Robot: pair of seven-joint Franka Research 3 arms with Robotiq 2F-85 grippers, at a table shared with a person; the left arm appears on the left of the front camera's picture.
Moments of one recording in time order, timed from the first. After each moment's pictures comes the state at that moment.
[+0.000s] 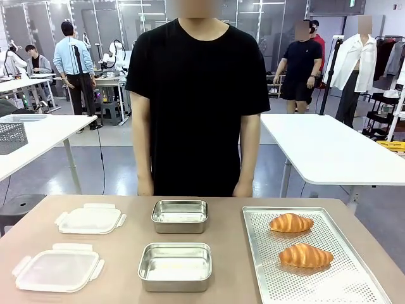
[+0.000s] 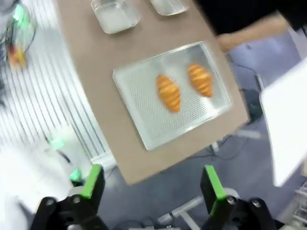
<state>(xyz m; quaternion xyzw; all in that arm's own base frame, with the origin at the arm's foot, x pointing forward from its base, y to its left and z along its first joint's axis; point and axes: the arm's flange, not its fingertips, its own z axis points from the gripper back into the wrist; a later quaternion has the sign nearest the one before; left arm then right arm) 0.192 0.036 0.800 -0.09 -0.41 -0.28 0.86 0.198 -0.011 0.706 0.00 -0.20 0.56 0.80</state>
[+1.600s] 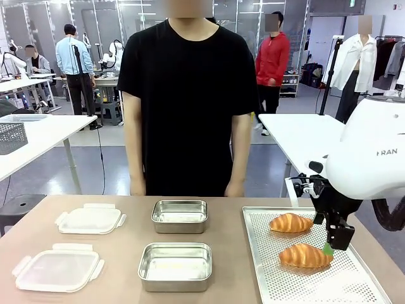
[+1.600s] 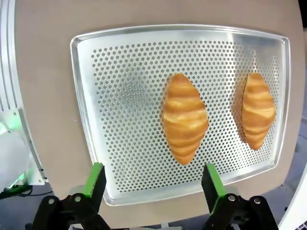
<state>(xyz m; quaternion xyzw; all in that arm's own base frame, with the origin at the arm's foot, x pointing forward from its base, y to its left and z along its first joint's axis) 0.193 0.035 0.800 -0.09 -0.41 -0.28 0.86 0.378 0.065 0.421 -0.01 -0.08 0.65 0.75</state>
